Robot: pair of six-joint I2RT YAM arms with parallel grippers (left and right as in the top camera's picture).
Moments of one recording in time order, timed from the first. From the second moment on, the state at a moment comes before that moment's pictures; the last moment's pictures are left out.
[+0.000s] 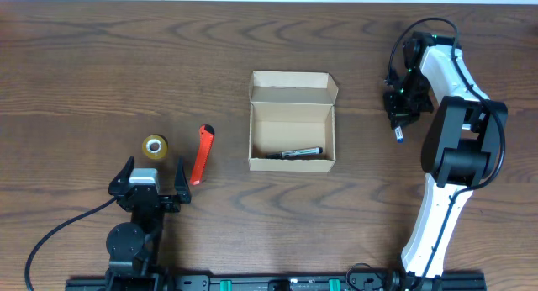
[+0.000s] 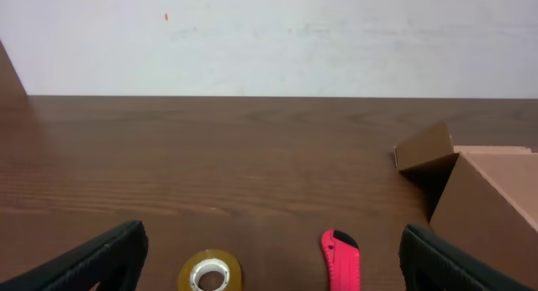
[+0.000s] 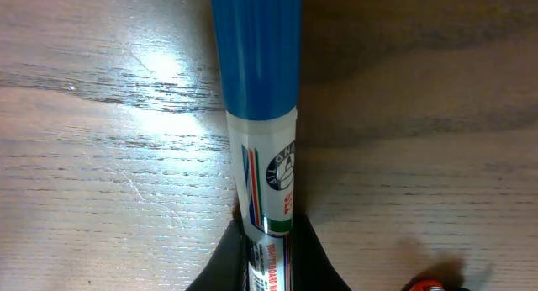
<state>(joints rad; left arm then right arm) -0.08 0.01 0.03 -0.13 -0.04 -0.01 -0.11 2.35 1.85 -1.29 0.04 -0.17</state>
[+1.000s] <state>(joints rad) -0.08 0.01 0.03 -0.13 -0.04 -0.02 0.50 1.82 1.85 -1.41 -0.25 -0.92</state>
